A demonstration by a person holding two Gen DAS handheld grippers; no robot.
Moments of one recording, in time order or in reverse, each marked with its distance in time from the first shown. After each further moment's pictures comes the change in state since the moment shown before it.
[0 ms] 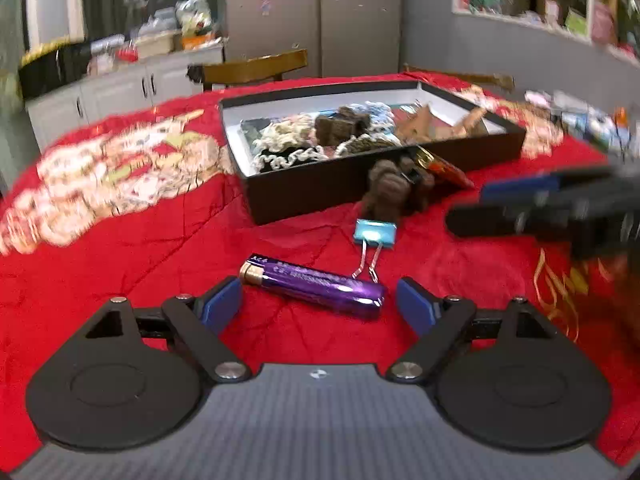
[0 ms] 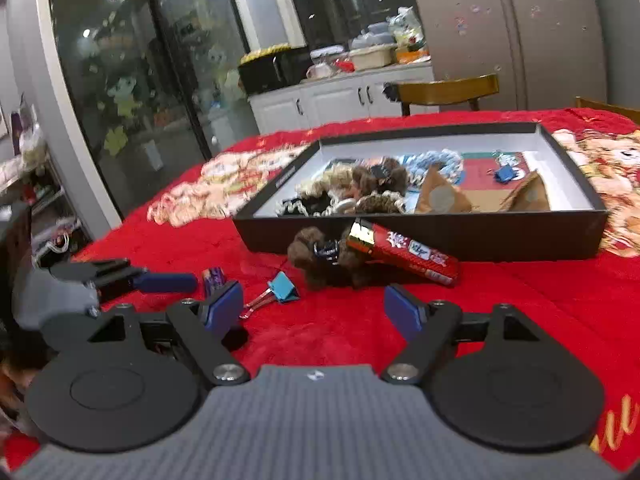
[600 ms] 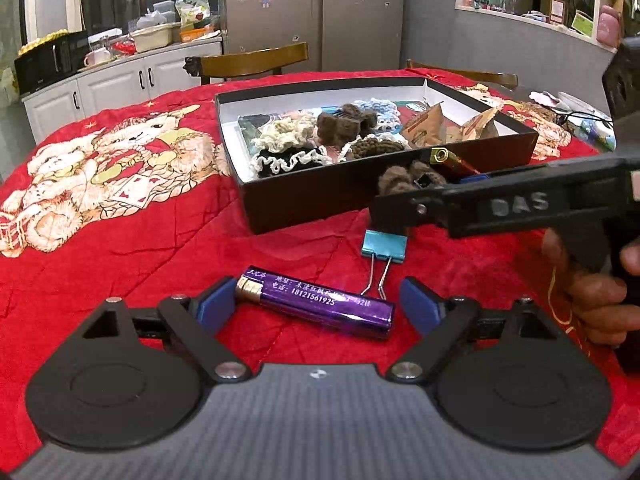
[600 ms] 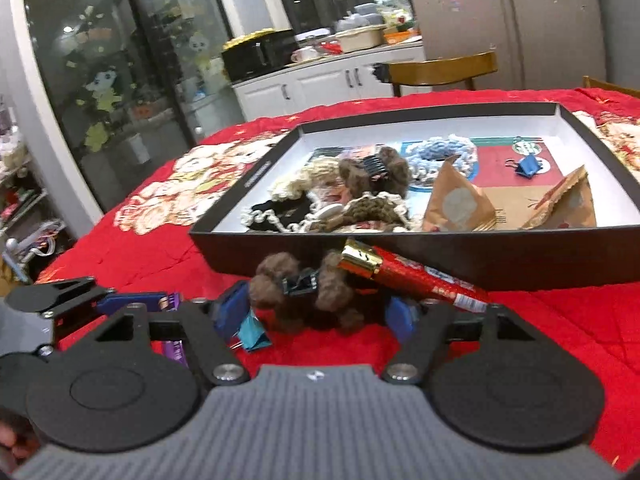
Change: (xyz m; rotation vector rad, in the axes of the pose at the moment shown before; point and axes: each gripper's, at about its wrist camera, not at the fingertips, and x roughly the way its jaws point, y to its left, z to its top) left arm 0.017 -0.005 0.013 0.025 0.015 0.005; right arm 0.048 -0.012 0.016 0.064 0.030 -0.057
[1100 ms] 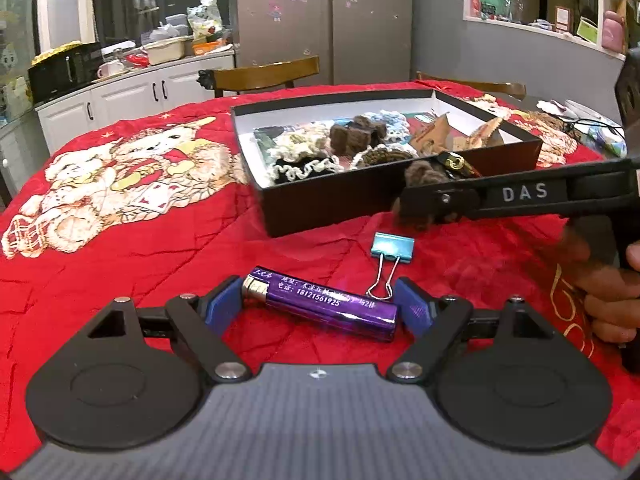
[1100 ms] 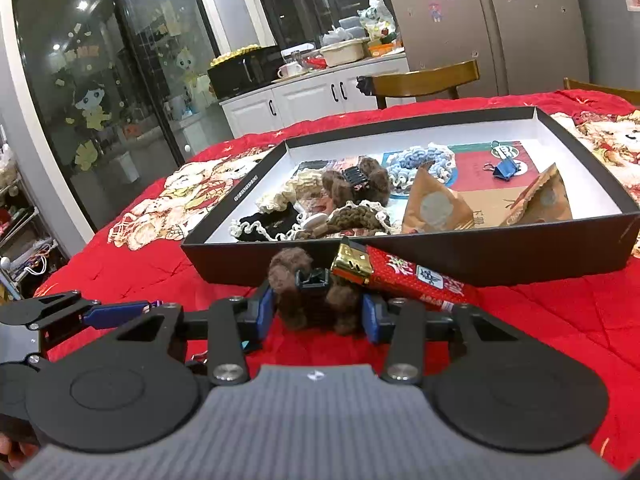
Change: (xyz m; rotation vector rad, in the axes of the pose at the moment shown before) left arm -0.012 0.003 -0.006 -0.007 -0.047 0.044; right arm -0.011 -0.004 -0.003 0.028 -0.052 -0.008
